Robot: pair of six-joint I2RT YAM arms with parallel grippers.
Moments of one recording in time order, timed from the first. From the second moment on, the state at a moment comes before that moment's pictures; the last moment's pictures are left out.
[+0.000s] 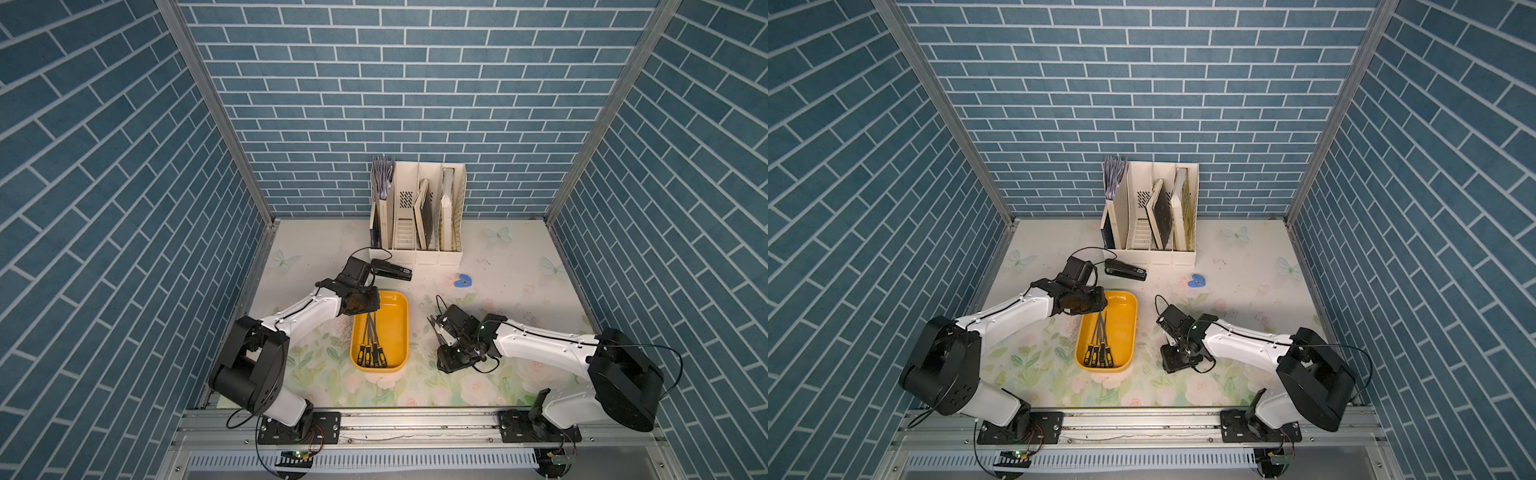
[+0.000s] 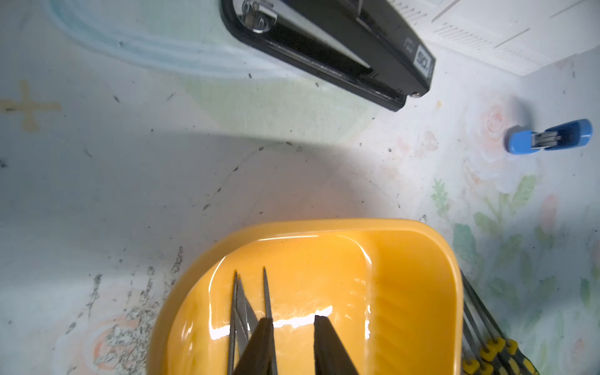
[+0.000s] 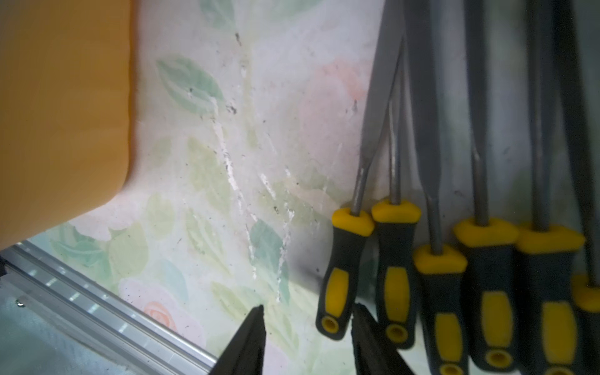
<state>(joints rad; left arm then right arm) -0.46 1.52 0.94 -0.45 0.12 -0.55 0.94 1.44 0.75 -0.64 -0.20 0.55</state>
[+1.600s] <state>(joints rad) -0.68 1.39 0.92 -0.28 0.15 -0.83 1.04 1.32 0.90 -0.67 -0.19 0.58</state>
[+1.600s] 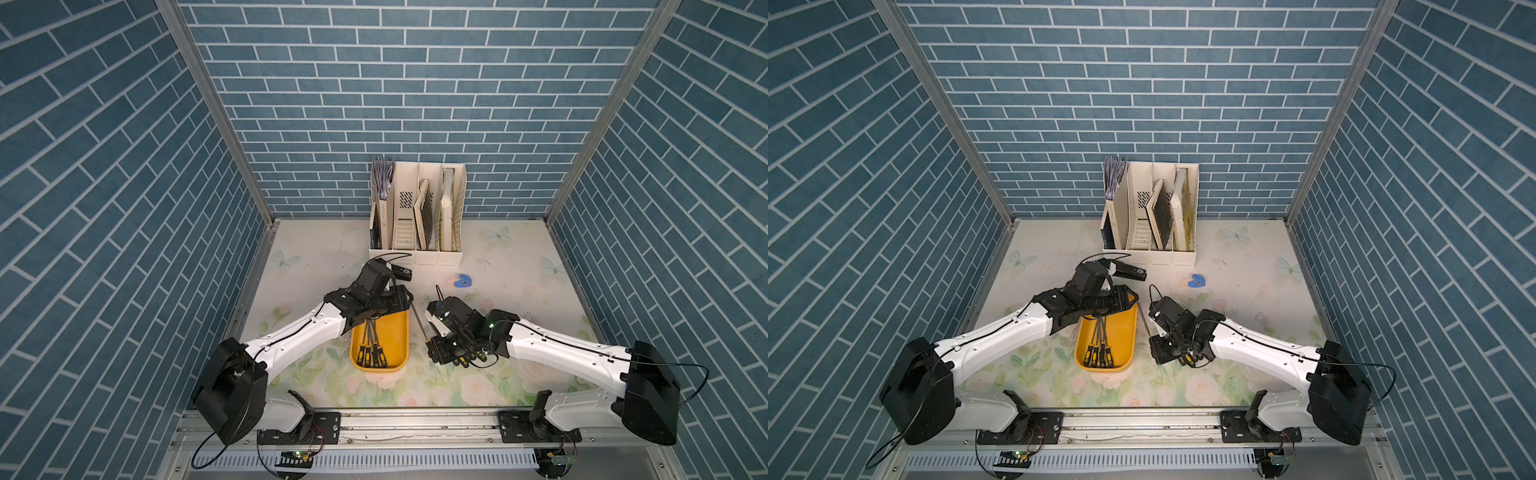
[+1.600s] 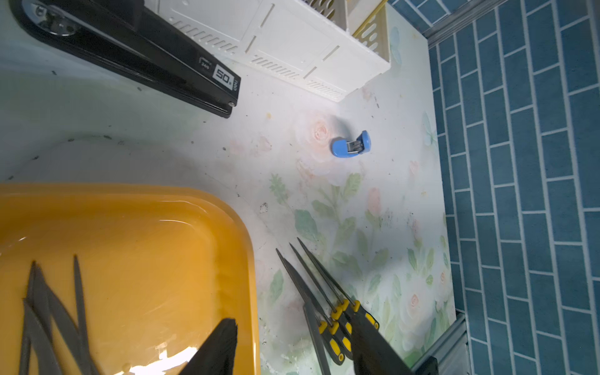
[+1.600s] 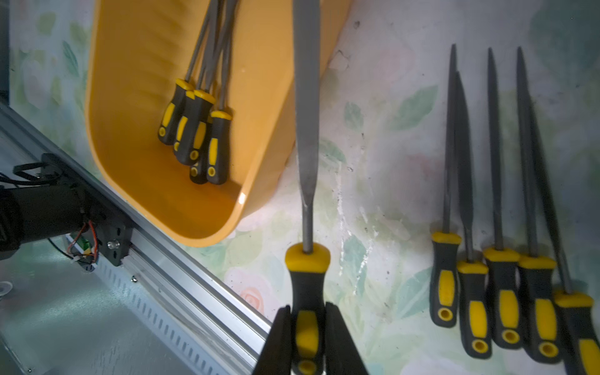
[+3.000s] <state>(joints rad) -0.48 1.60 1.06 -0.46 0.13 -0.56 0.94 1.27 0.85 -0.60 -0.27 0.60</state>
